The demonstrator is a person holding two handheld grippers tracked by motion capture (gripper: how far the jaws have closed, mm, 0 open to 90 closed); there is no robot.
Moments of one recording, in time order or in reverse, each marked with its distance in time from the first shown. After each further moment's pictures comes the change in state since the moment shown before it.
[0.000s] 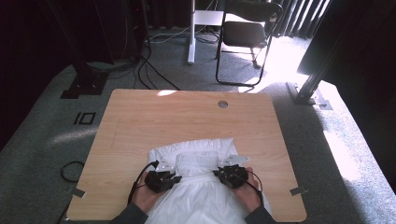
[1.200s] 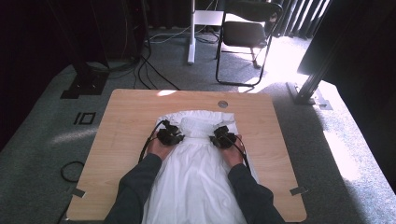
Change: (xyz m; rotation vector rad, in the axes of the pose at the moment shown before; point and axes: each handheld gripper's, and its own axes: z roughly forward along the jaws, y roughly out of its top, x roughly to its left) left arm 0.113 0.107 0.071 0.044 0.182 -0.010; right arm -0.089 0.076 0.093 0.042 -0.163 0.113
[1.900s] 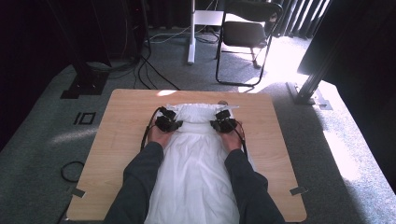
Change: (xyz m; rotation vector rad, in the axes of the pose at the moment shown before) left arm 0.022 0.035 -0.030 -0.137 -0.003 -0.108; right arm -0.023 0.048 -0.007 -0.085 0.008 0.103
